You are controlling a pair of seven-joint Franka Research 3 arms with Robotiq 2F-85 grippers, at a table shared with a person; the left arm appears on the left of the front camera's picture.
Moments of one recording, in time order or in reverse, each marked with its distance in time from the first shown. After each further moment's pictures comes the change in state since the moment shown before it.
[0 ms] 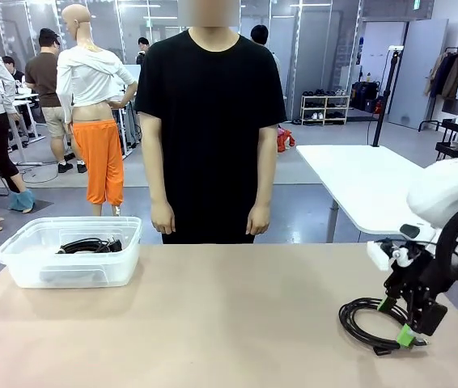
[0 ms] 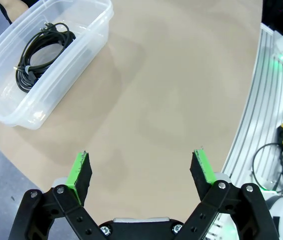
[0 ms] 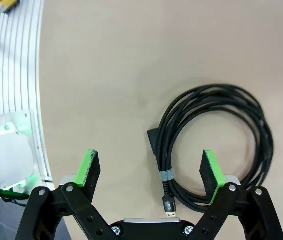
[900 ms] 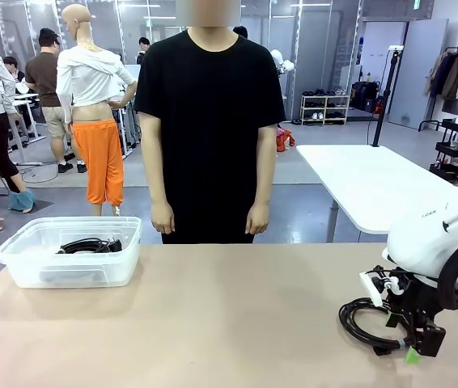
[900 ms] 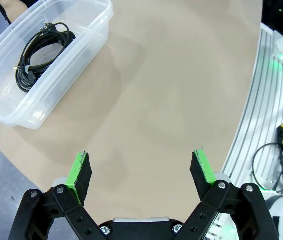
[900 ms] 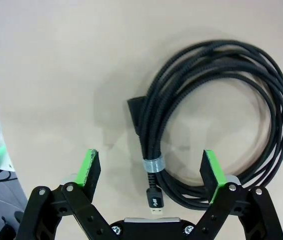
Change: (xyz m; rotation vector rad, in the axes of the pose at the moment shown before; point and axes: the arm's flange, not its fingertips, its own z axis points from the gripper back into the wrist) left arm 0.000 0.000 0.000 0.000 0.000 0.000; right arm -0.011 -0.003 -0.039 -0.105 0.231 0.080
